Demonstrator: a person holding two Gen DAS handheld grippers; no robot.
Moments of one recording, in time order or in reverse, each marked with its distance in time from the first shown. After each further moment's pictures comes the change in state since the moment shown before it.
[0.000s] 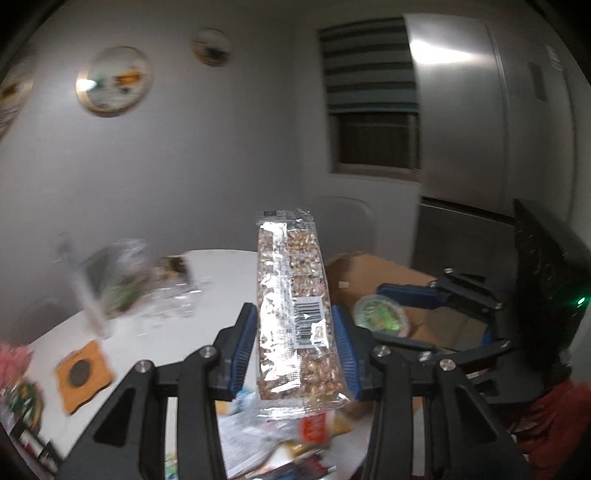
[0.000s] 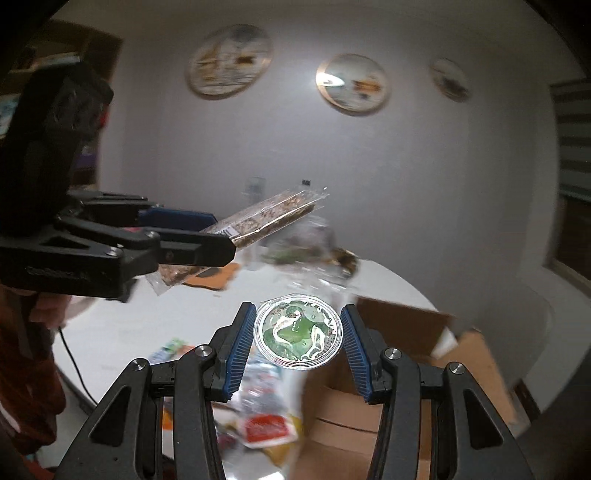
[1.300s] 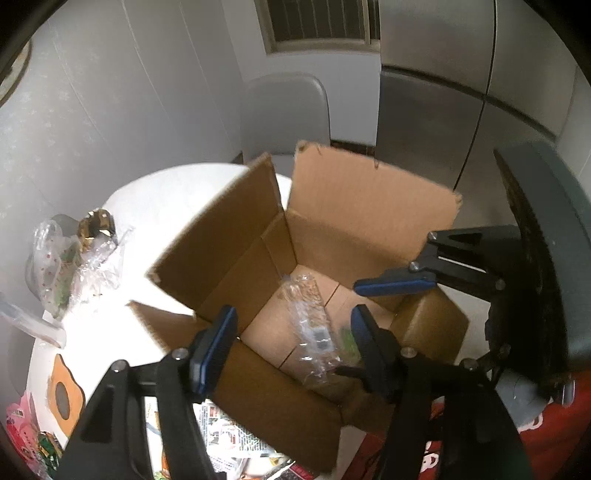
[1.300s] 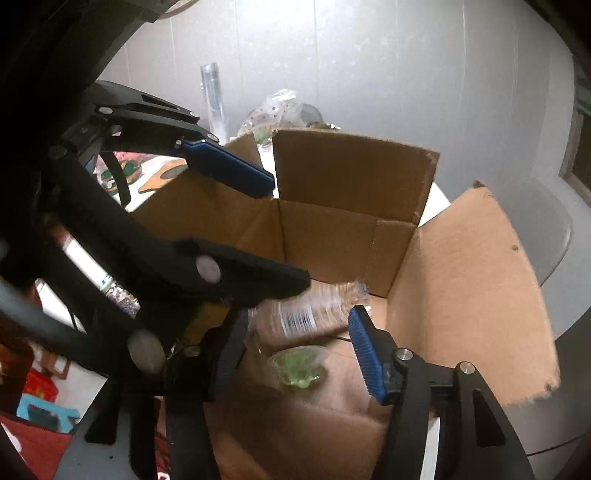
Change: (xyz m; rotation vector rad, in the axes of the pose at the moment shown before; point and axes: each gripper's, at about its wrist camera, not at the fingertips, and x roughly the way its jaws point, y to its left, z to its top) left arm 0.154 -0.058 0.017 0.183 0.471 -0.113; right arm 0.054 -0.088 -0.062 0.094 0.430 0.076
